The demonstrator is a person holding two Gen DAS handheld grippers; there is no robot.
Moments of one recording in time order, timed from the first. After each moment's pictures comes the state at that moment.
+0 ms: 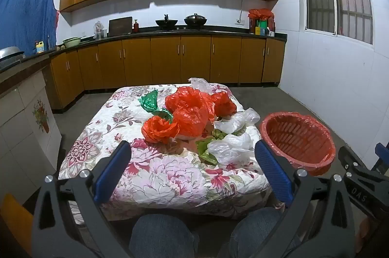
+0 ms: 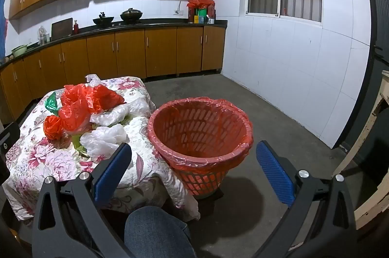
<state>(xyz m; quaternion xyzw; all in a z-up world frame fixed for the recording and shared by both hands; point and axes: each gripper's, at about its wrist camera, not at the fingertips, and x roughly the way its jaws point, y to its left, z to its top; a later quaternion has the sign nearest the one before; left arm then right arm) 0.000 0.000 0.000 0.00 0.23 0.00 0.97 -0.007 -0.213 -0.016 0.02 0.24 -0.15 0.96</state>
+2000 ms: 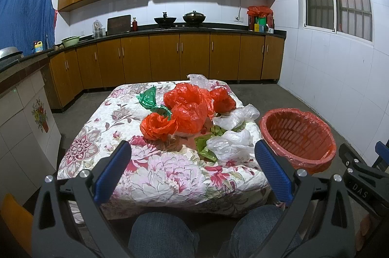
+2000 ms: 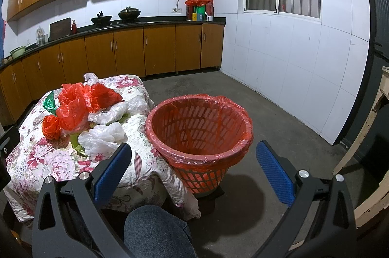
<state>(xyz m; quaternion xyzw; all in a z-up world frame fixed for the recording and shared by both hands) 0.000 0.000 0.000 0.00 0.23 0.00 0.97 -0.005 -0.216 -0.020 0.02 0.24 -0.15 0.96</state>
